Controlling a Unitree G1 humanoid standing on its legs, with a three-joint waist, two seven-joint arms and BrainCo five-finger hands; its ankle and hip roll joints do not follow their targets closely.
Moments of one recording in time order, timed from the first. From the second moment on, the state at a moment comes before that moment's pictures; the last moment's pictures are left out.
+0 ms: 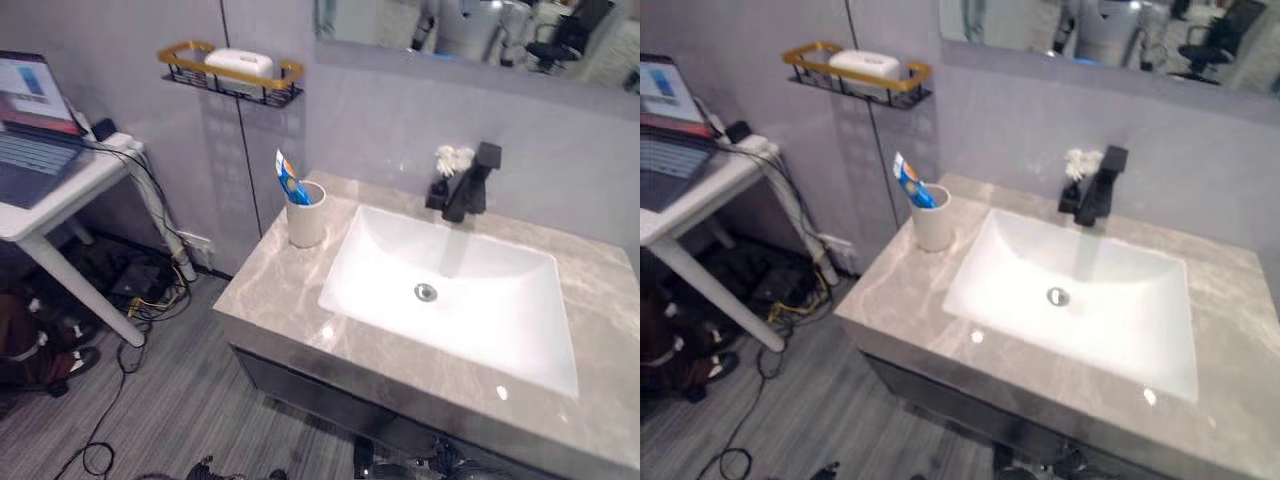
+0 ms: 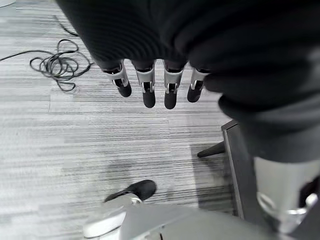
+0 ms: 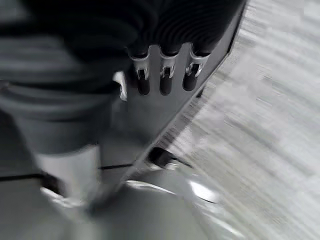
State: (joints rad) left arm 0.05 0.27 -0.25 1.23 0.09 -0.09 0.11; right arm -0.06 -0.23 0.29 1.34 0.01 -0.04 -0.08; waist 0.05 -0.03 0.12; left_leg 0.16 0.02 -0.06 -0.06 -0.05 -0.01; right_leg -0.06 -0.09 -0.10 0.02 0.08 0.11
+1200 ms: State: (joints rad) left arm 0.39 0.84 0.37 -0.18 -0.56 -0.24 -0.12; right arm 0.12 -0.33 0.19 1.26 -0.09 -0.04 0.01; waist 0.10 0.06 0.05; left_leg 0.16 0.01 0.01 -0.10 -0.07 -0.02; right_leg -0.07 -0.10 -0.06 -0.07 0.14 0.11
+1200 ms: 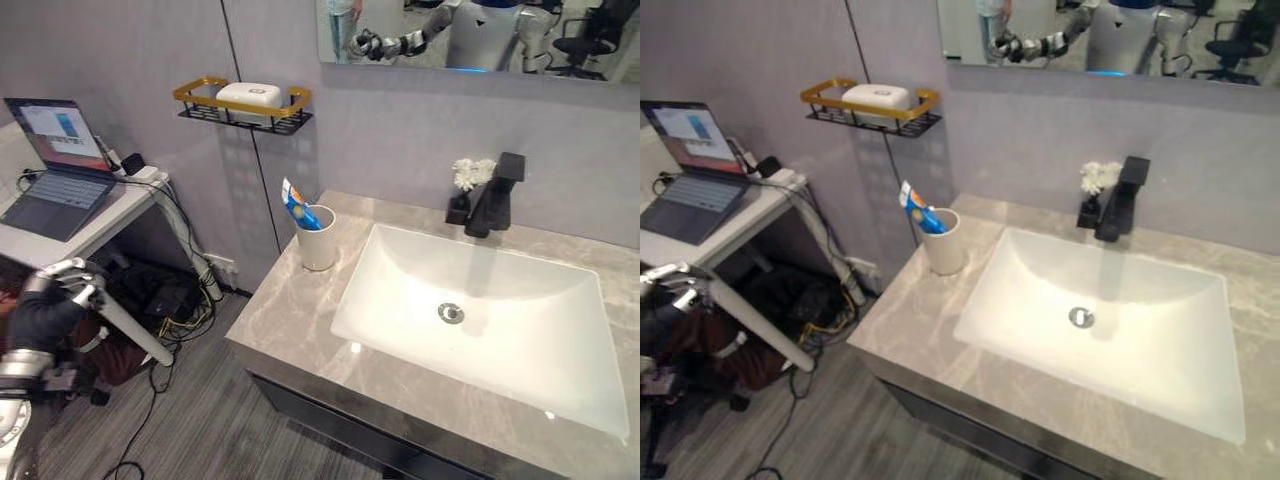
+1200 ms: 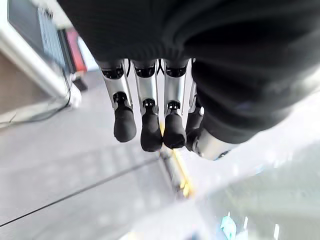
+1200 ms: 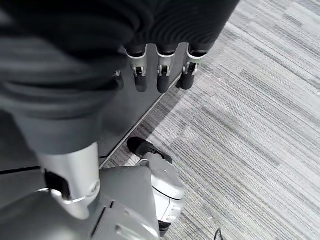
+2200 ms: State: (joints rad) left arm 0.23 0.77 -0.02 -0.02 -0.47 -0.16 -0.17; right arm 0.08 -0.33 0.23 1.24 -0.09 -0.03 -0.01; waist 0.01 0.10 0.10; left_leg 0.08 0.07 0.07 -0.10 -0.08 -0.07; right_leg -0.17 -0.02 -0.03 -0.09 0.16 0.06
